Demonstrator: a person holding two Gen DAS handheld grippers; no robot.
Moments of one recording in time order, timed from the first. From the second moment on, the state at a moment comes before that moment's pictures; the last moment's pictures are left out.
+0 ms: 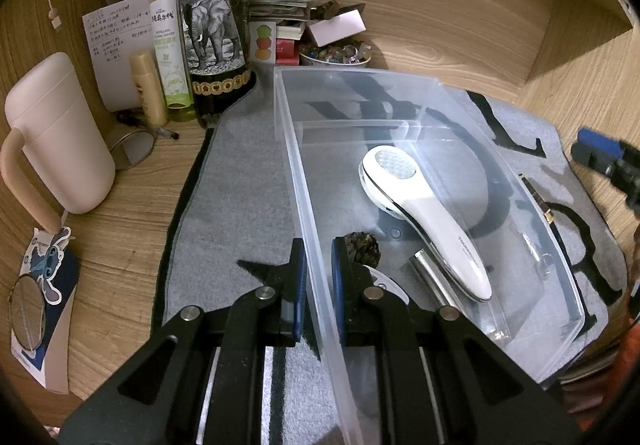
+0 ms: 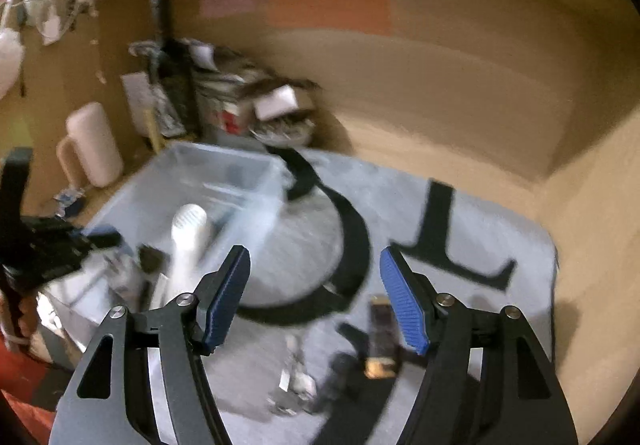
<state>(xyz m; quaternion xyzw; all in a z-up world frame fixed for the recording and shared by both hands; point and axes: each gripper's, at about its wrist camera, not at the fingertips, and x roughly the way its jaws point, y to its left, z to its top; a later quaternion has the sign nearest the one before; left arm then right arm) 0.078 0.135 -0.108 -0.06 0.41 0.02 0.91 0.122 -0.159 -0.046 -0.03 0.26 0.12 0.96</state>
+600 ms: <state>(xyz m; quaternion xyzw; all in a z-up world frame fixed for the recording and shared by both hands) 0.077 0.133 -0.108 -0.06 0.41 0.03 0.91 0.171 -0.203 -0.127 0.00 0.37 0.07 0.93</state>
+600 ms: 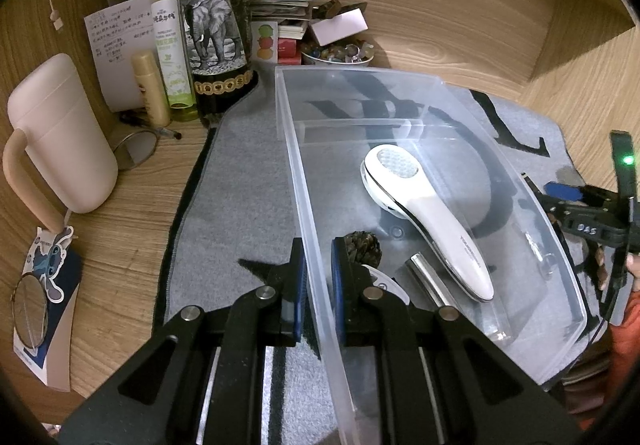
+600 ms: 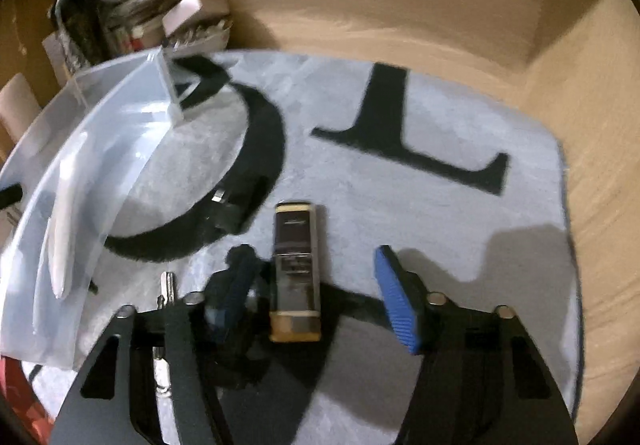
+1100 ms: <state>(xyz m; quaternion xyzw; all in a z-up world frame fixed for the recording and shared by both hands) 0.076 0.133 -0.109 -0.06 0.42 0.03 0.91 0.160 -0.201 -0.120 0.00 0.35 0.08 0.93</state>
